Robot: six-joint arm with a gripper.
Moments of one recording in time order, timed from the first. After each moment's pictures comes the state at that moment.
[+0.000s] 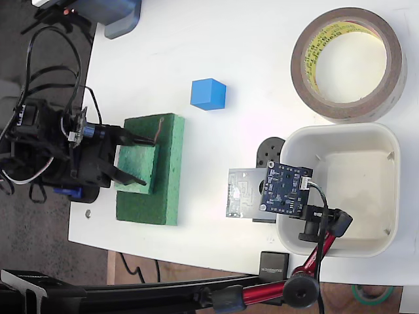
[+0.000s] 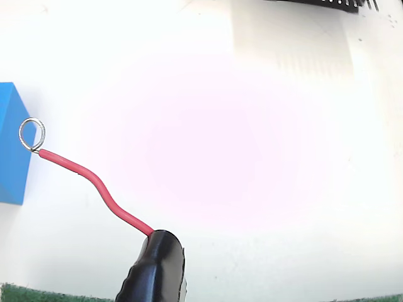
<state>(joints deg) -9.6 174.9 171.9 44.5 12.9 5.7</state>
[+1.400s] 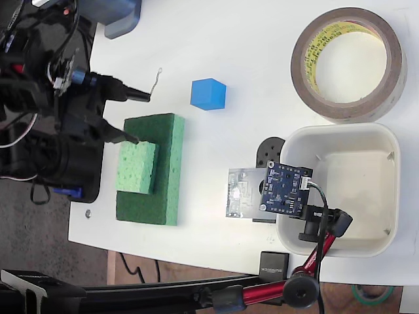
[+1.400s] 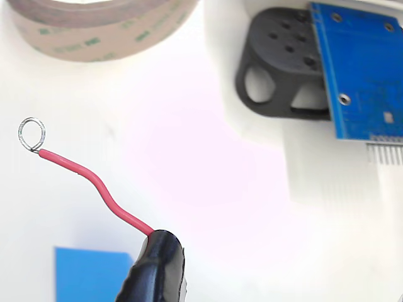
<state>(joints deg) -25.8 132.7 130.6 51.2 26.5 17.8</state>
